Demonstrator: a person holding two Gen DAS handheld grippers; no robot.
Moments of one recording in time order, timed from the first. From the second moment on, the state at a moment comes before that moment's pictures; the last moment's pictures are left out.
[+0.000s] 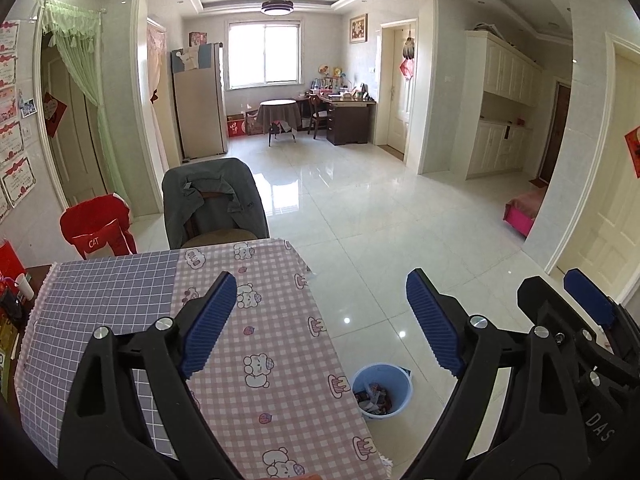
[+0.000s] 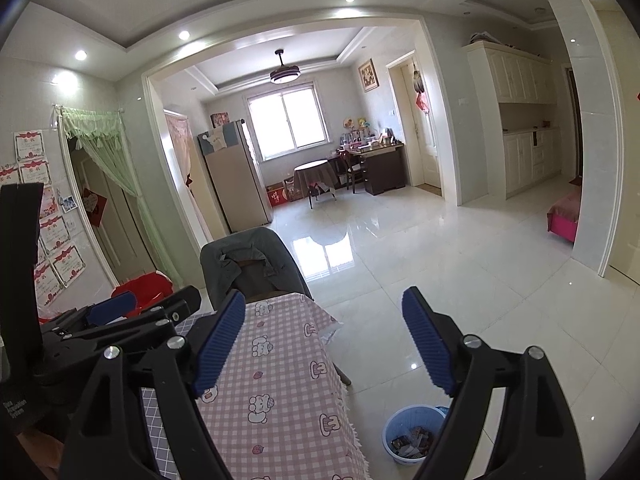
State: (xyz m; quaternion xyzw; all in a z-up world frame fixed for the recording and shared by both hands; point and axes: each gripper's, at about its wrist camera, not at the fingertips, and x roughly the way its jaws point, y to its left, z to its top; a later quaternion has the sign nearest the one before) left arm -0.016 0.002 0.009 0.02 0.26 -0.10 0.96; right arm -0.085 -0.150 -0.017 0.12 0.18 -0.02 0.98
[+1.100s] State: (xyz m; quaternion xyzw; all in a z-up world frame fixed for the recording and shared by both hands) left arm -0.006 0.005 0.012 0.02 0.26 -0.11 0.96; right arm -0.075 -0.147 -0.010 0.12 0.18 -0.01 0.98
